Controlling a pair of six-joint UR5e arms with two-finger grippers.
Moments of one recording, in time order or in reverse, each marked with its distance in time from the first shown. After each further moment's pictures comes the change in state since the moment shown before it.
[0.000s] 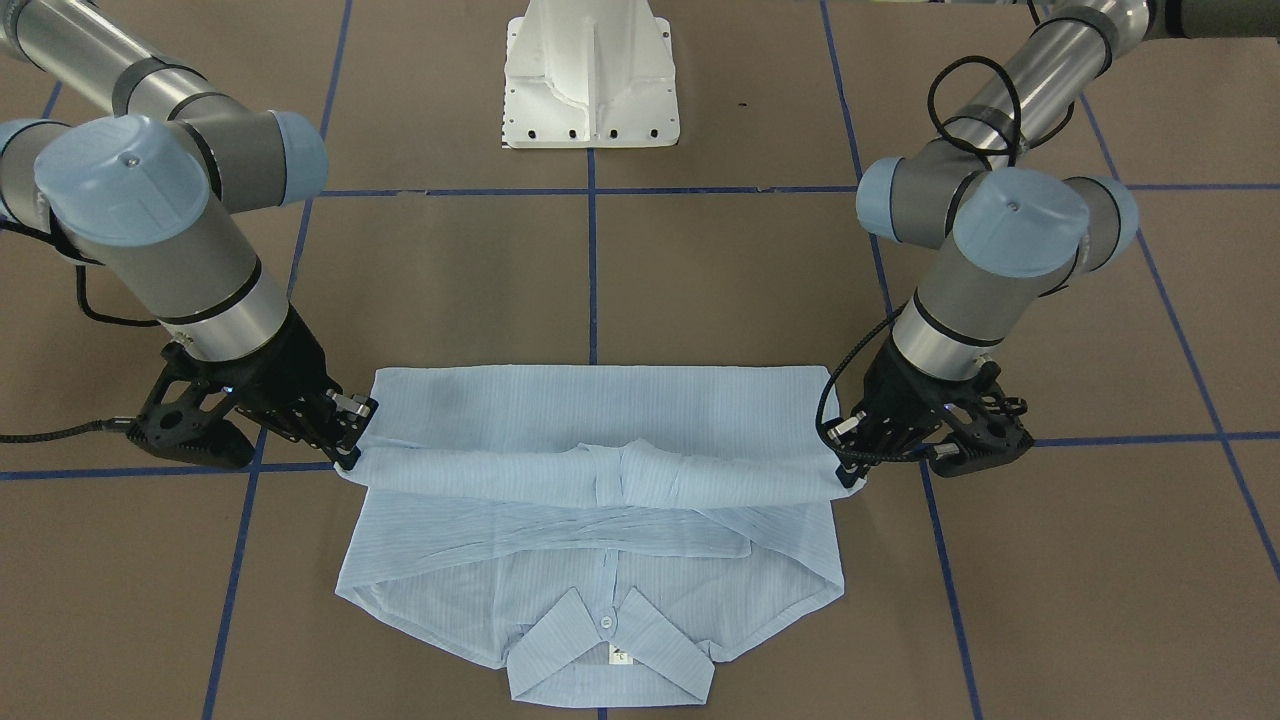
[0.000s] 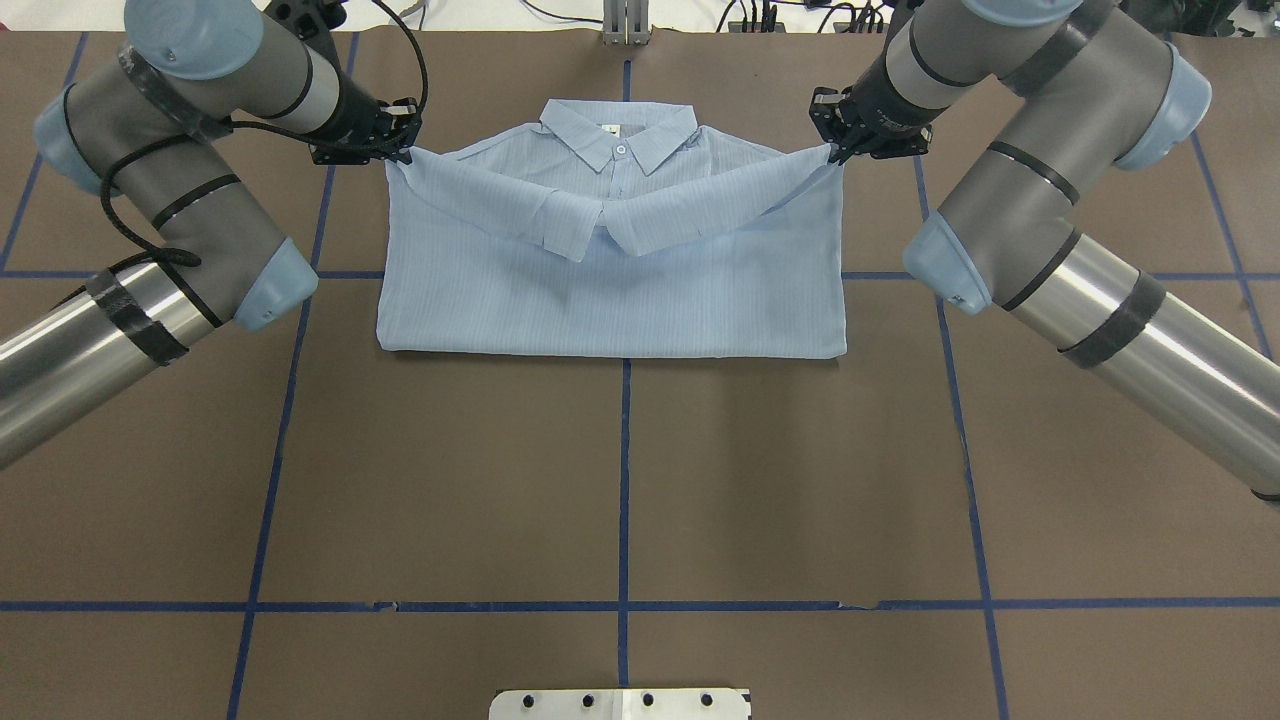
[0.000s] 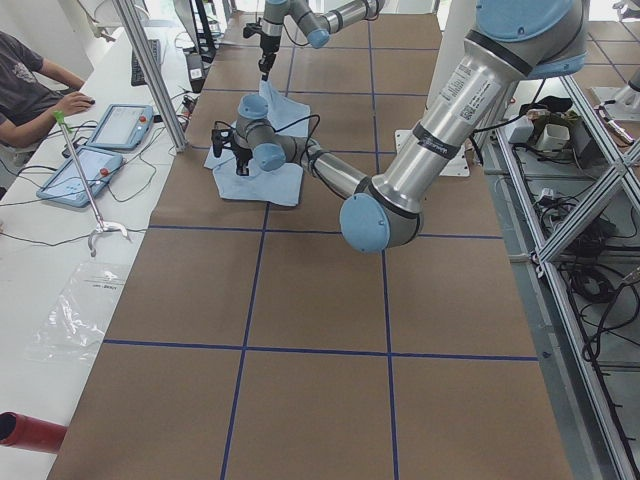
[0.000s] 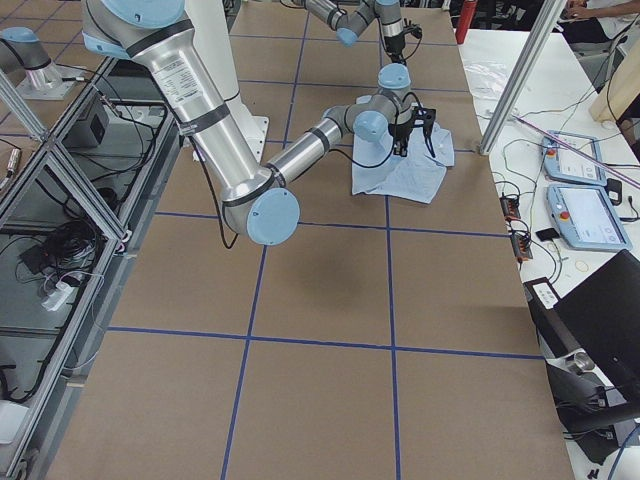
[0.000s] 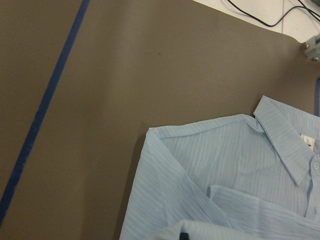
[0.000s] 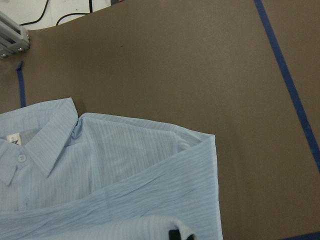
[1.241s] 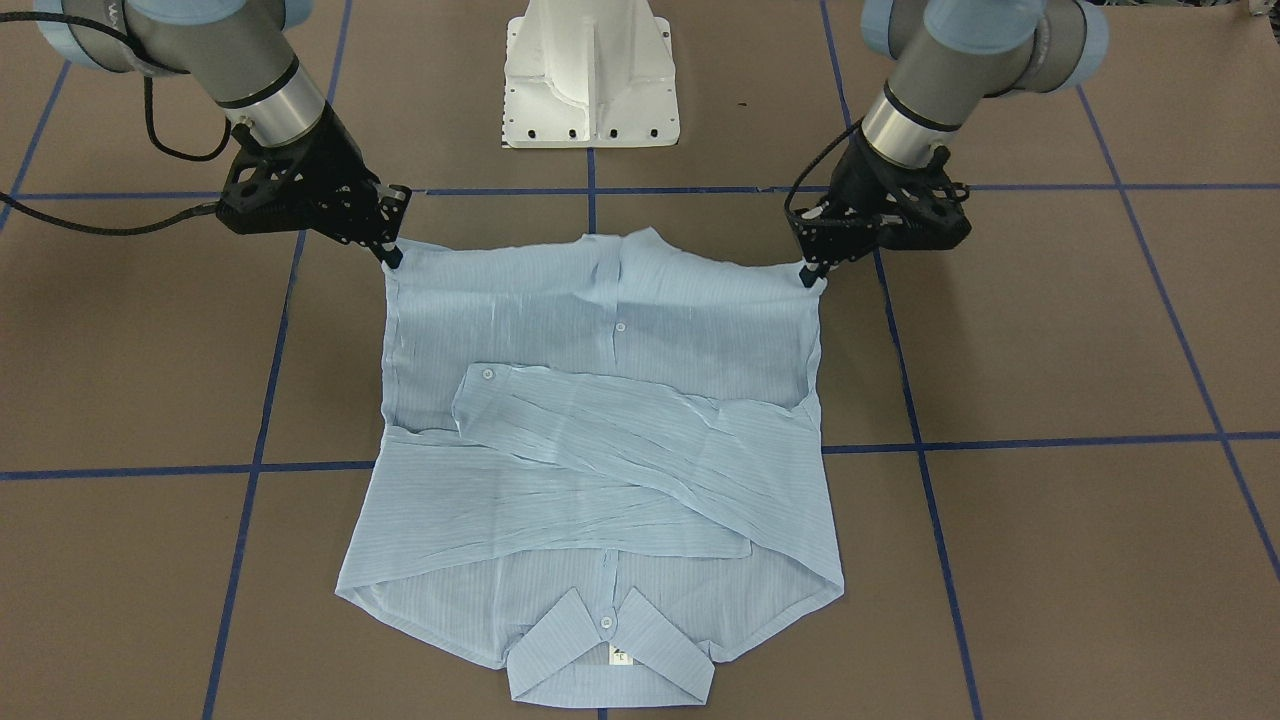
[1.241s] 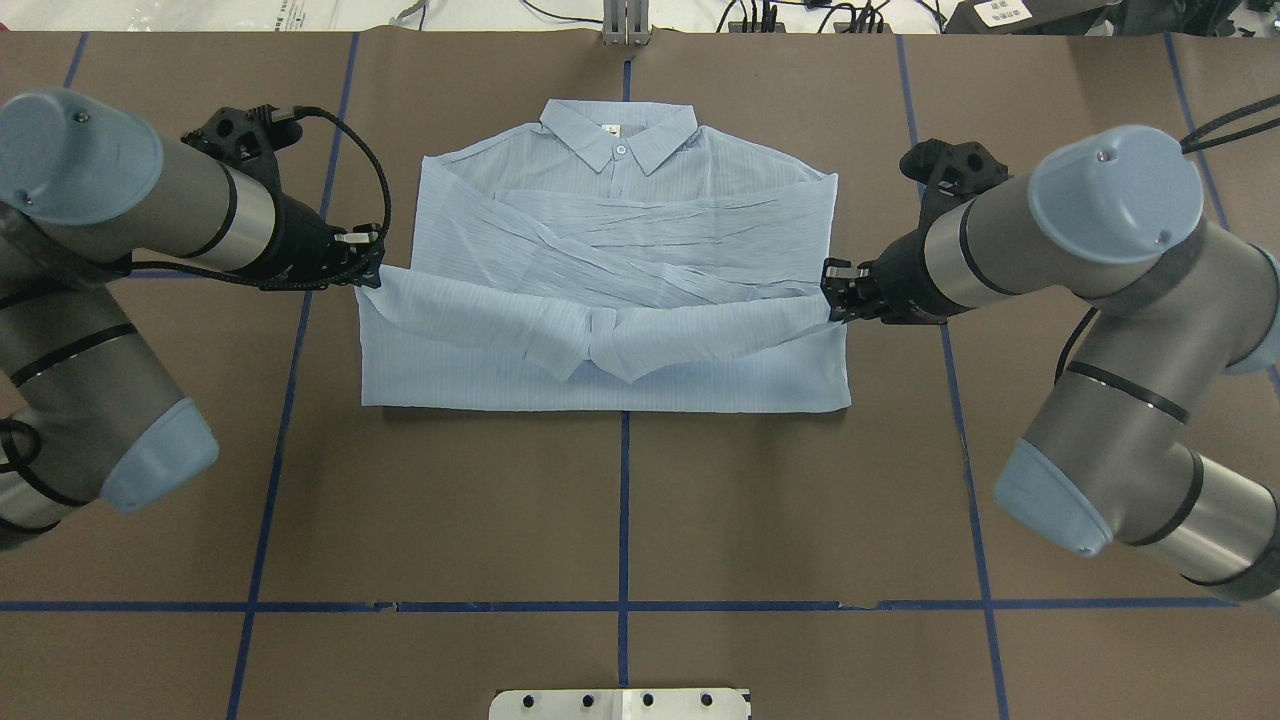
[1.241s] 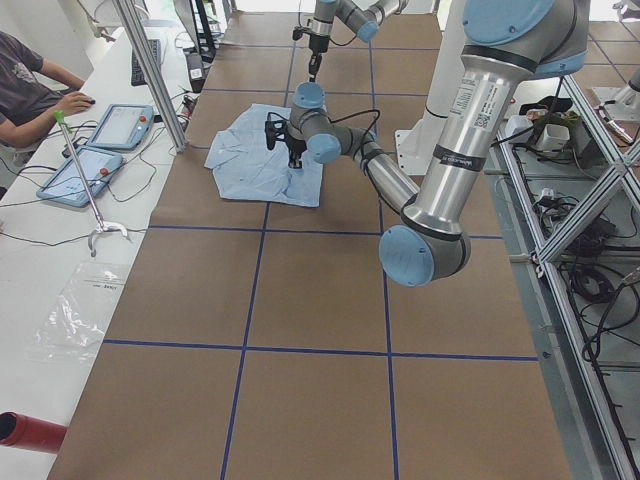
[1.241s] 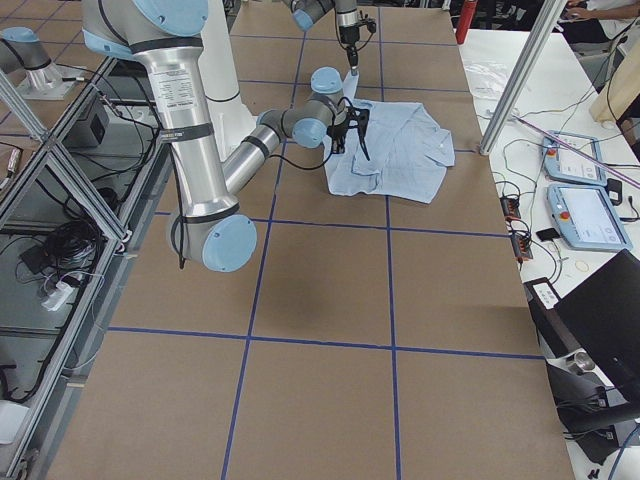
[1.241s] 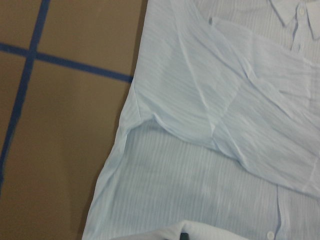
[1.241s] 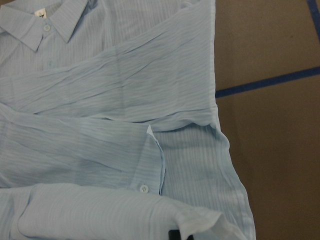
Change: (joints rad) left arm 0.114 0.278 -0.536 0.256 -0.001 -0.016; right arm -0.188 -0.313 0.473 -0.003 -0.065 0.132
